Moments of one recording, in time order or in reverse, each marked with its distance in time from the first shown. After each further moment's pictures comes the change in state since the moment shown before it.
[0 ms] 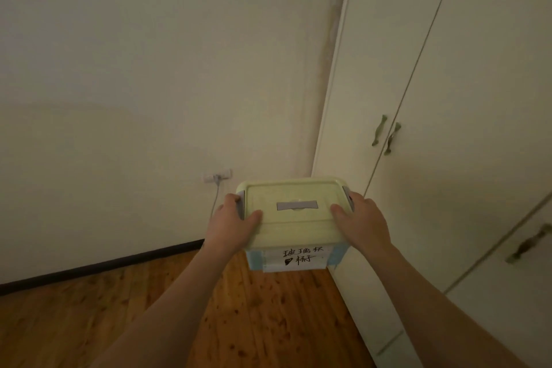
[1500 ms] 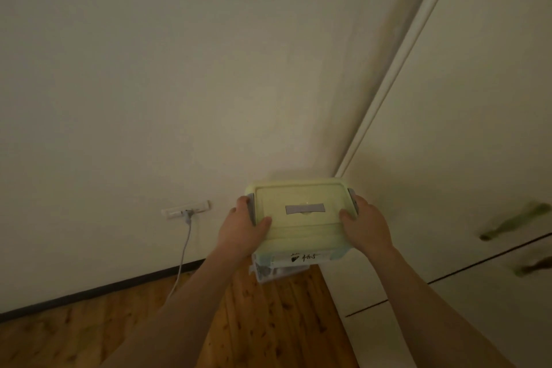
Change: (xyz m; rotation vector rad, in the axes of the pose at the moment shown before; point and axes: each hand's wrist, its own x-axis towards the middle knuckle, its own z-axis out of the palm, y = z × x) left_hand 0.453 -0.024 0.144 0.044 -0.215 -0.080; right_hand 0.433 0.008 0.204 -0.084 -0.182 0.143
